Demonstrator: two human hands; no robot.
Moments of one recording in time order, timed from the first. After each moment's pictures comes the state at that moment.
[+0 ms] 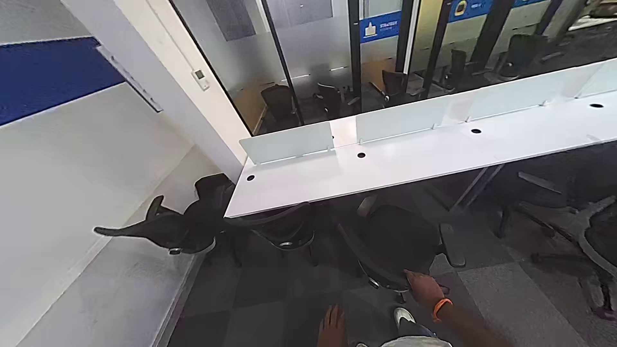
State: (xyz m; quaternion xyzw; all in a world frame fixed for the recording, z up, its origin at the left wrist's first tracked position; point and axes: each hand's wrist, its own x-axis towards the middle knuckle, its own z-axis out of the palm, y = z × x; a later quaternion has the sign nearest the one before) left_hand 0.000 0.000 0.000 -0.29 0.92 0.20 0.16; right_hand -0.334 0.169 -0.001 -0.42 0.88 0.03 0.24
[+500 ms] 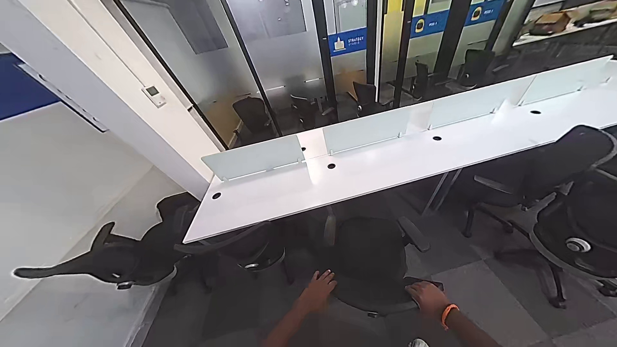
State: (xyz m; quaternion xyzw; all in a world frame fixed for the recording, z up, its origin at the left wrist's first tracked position) left_hand -0.243 -0.057 0.000 -0.02 0.95 0.11 0.30; right_hand -0.473 0.316 -0.025 -0.56 0.80 0.04 0.21
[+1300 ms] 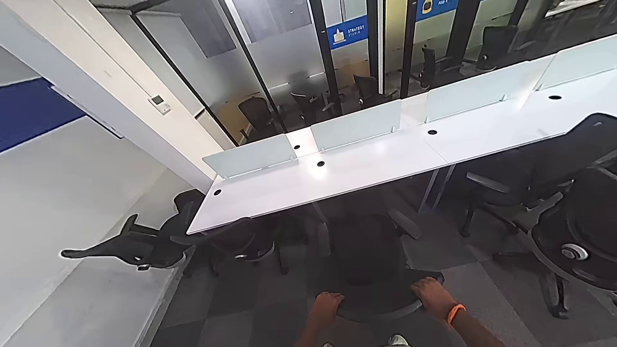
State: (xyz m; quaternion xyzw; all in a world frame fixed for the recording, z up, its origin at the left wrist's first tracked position) left_hand -0.329 0.167 -0.019 -0.12 0.93 0.13 0.32; right_hand -0.609 0.473 -0.034 -0.58 0.78 0.04 0.22
